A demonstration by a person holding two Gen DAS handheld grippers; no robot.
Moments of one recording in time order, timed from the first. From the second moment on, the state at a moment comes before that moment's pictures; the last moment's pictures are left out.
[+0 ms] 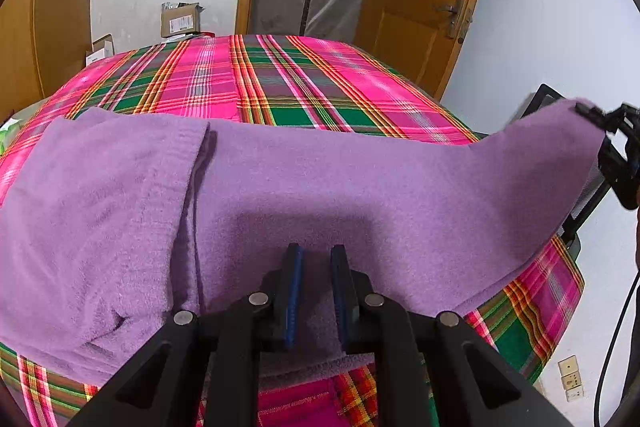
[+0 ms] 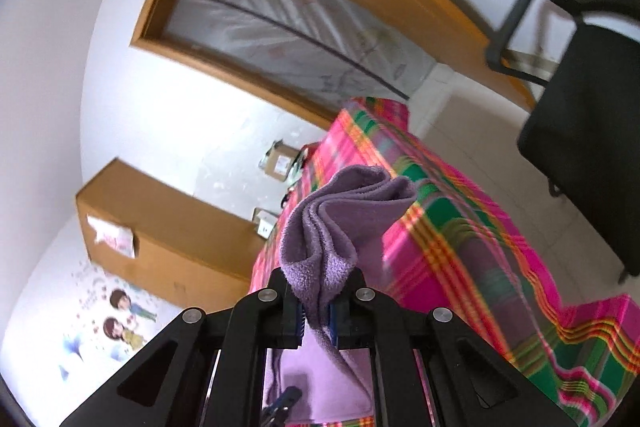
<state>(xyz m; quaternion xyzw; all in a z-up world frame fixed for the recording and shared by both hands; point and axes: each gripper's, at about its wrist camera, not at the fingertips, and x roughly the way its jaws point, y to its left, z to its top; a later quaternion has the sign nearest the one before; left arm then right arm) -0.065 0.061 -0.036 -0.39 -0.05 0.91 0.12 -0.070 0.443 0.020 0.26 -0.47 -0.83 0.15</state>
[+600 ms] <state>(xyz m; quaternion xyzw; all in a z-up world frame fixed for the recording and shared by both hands) -0.031 0.039 -0.009 -0.35 -0.08 0.93 0.13 -0.101 0.307 0.082 0.31 -0.32 -0.86 0.25</state>
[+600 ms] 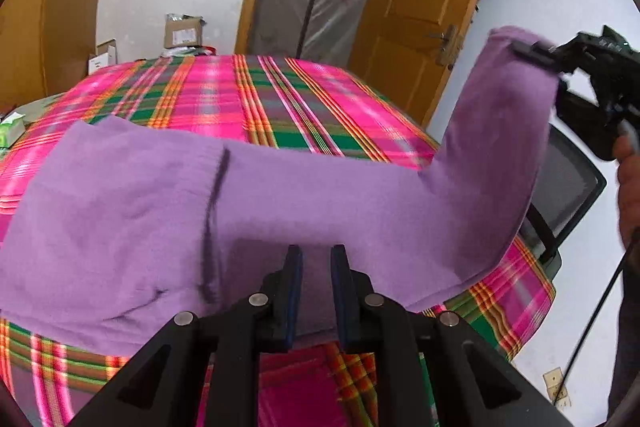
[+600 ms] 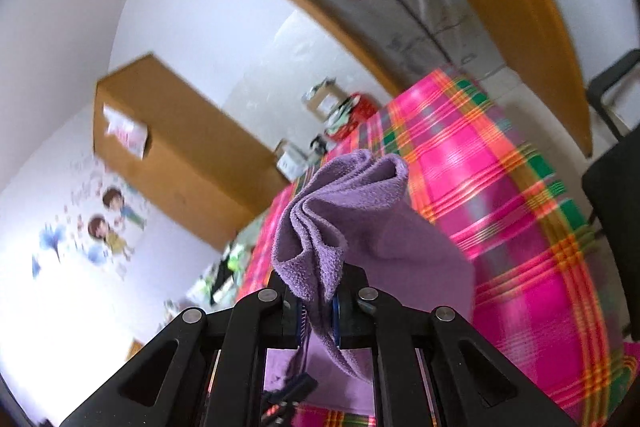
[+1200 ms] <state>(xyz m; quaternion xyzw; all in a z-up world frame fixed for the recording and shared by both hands) -0.003 -0.034 0.003 -0.33 -0.14 0.93 0.04 -0.139 0.137 -0.044 0.49 -0.16 -0.79 0.32</state>
